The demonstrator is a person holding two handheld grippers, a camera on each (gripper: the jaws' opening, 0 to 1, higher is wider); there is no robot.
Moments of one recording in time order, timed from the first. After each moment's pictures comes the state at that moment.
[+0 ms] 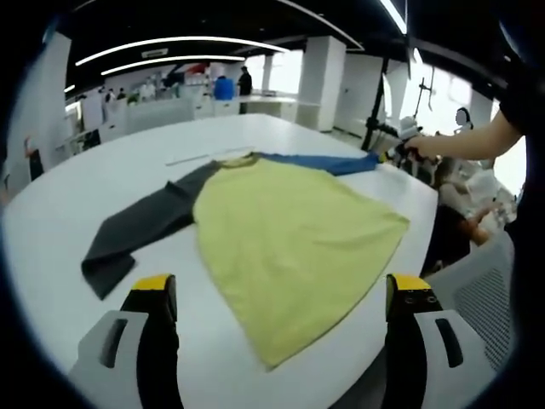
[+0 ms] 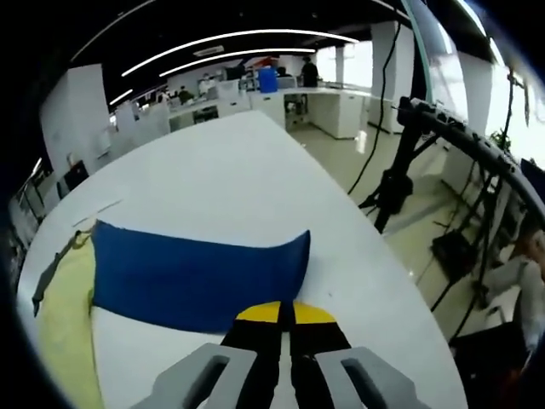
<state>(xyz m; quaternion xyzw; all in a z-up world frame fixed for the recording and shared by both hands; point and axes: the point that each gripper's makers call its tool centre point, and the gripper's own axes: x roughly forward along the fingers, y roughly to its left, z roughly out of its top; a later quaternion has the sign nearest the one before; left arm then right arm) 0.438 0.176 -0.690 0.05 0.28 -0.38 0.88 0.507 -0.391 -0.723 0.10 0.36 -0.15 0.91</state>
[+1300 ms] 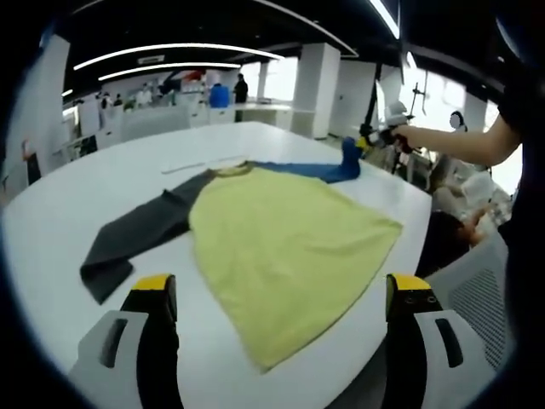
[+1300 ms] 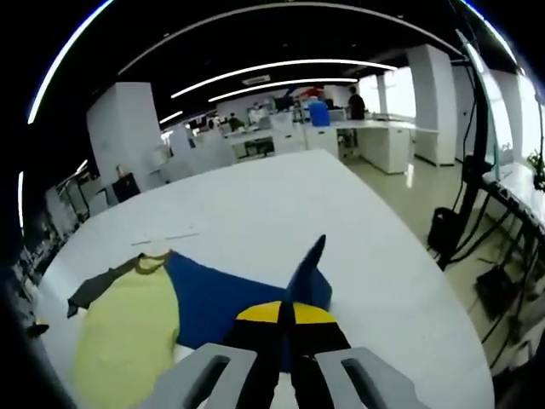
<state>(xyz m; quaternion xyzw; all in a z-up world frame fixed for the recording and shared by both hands) 0.433 0.173 -0.681 0.05 0.26 -0.39 0.88 0.562 -0.289 -0.665 0.10 0.29 -0.02 0.95</state>
